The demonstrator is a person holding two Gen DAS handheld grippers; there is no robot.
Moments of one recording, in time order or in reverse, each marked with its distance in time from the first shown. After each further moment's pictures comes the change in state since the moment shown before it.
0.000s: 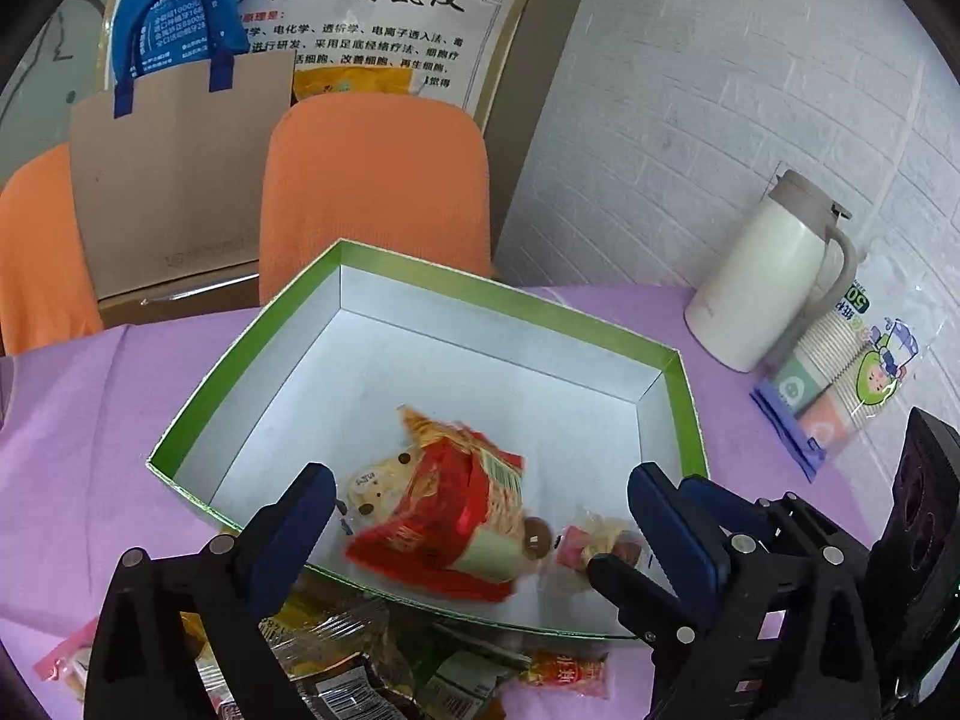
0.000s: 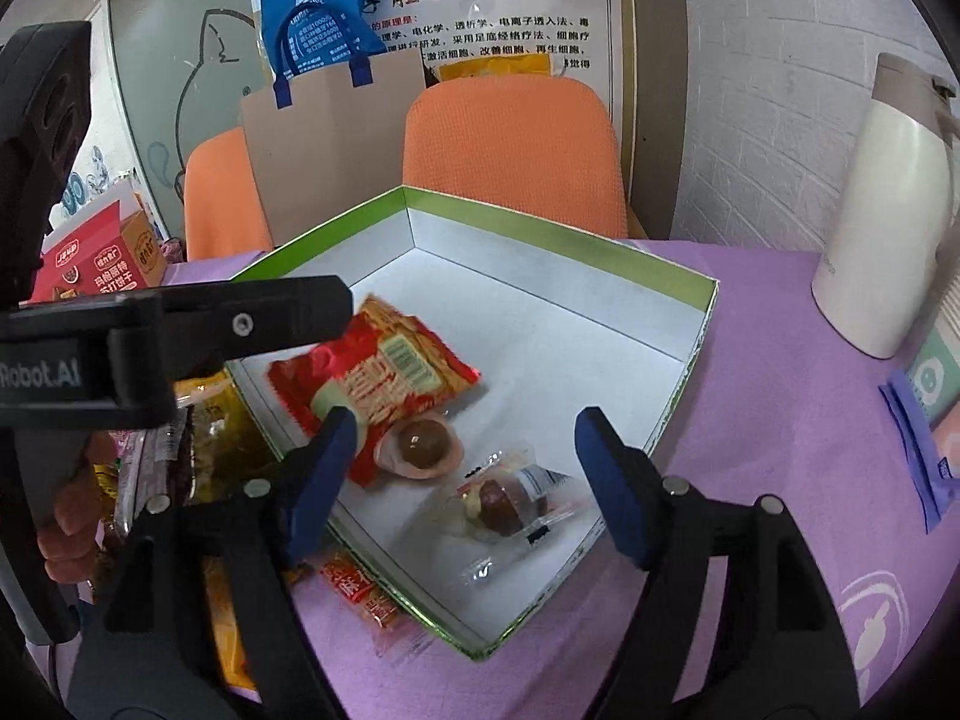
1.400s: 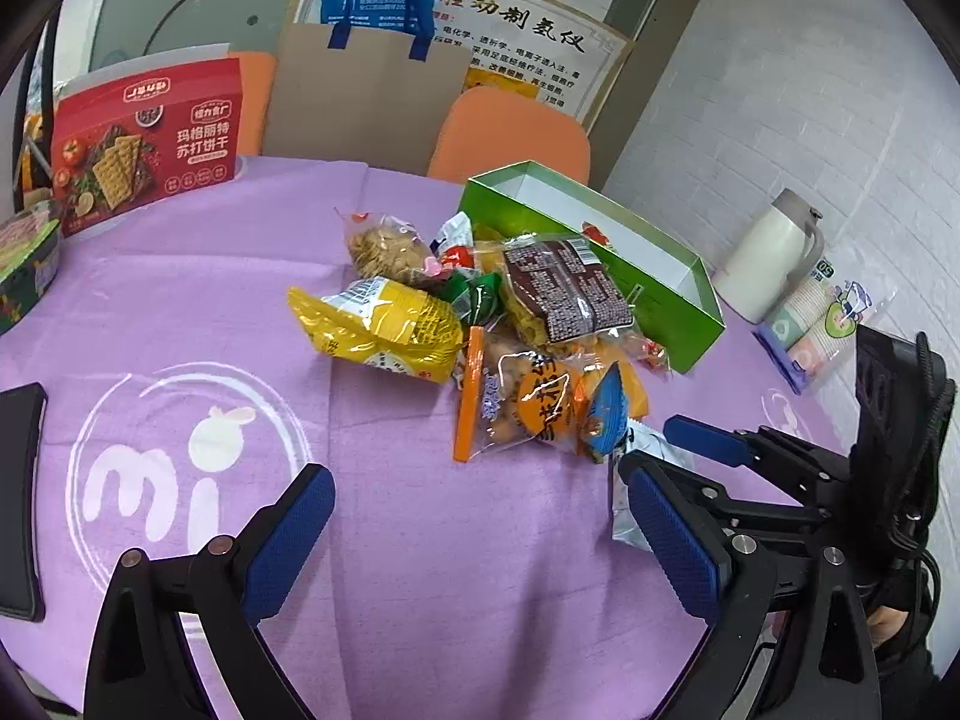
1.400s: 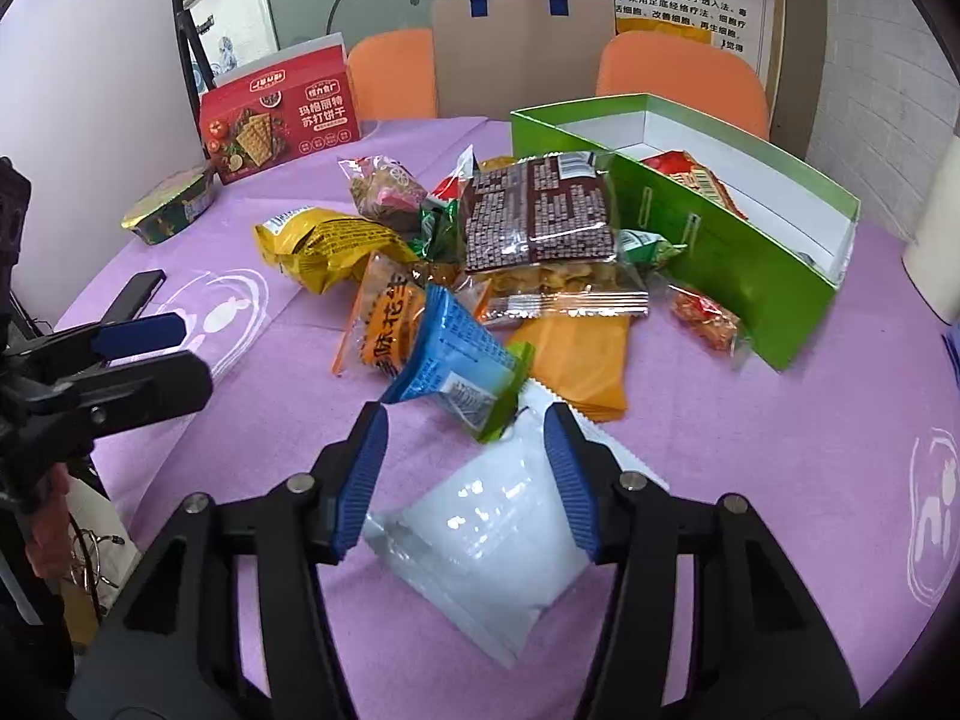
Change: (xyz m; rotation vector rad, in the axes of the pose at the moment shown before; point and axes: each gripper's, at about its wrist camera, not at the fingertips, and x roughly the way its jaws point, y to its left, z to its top) left arm -0.188 0.066 -0.214 -0.214 -0.051 0.103; right arm -0.068 0.148 -0.107 -0.200 0.158 0.208
